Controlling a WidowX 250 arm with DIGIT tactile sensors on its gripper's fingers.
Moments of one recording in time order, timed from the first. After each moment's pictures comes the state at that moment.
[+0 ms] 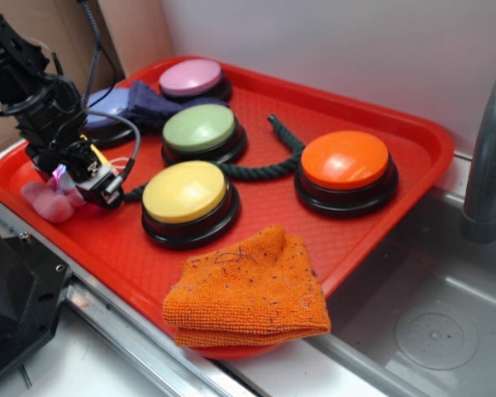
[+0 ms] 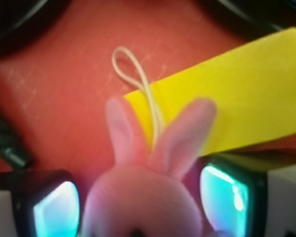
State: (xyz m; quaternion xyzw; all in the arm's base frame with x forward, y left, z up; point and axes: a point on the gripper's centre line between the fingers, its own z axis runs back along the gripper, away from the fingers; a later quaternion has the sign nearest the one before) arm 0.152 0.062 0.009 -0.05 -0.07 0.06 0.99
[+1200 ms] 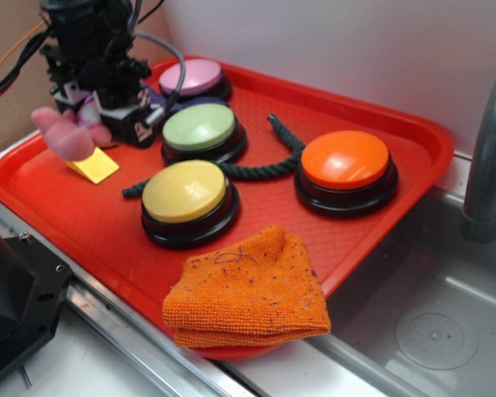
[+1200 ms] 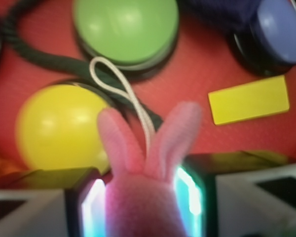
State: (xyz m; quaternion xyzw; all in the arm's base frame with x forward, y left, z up) arm 0.175 -0.030 0.116 -0.01 0.00 0.08 1.00
